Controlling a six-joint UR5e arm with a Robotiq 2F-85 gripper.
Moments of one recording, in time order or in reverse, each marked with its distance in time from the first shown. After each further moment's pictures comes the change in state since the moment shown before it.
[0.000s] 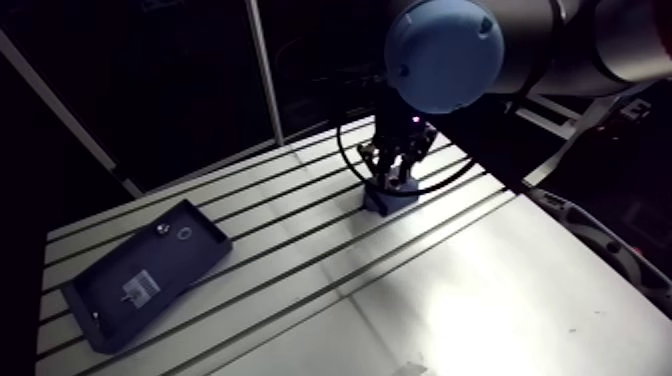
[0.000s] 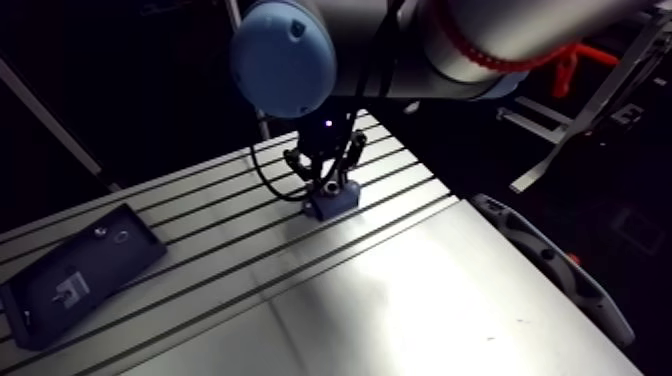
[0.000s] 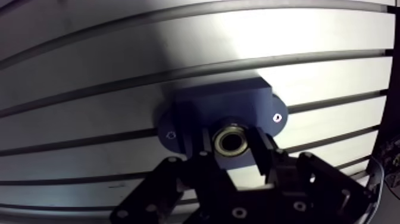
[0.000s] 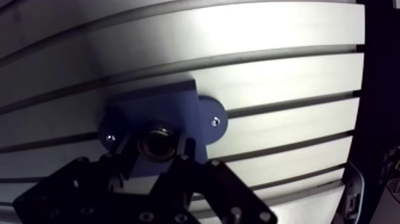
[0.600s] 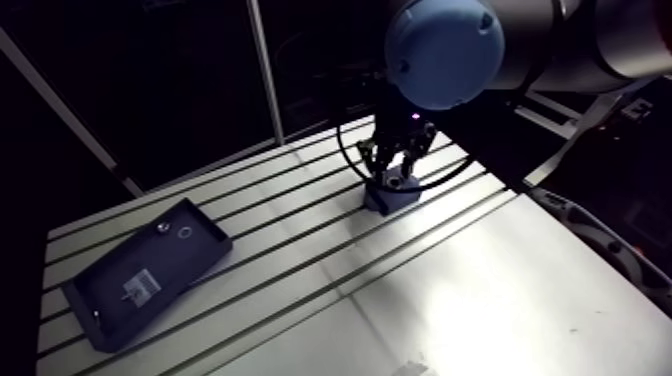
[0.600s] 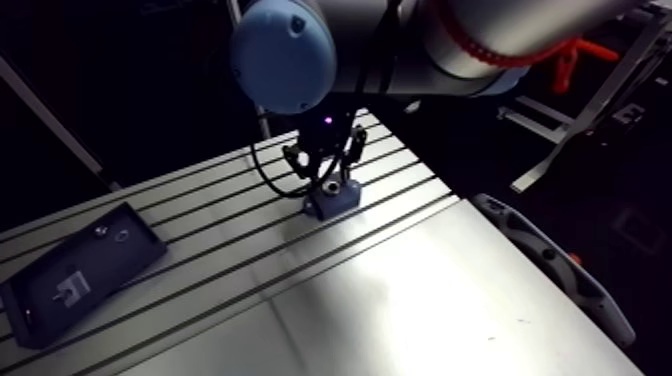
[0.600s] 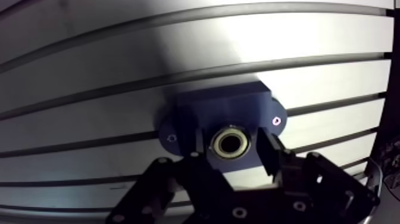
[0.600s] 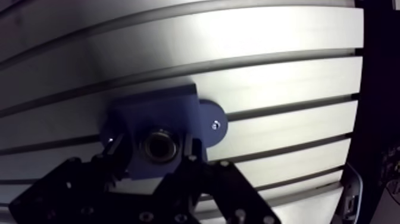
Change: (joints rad) arm 0.002 0.001 -0.008 0.000 0.002 0.000
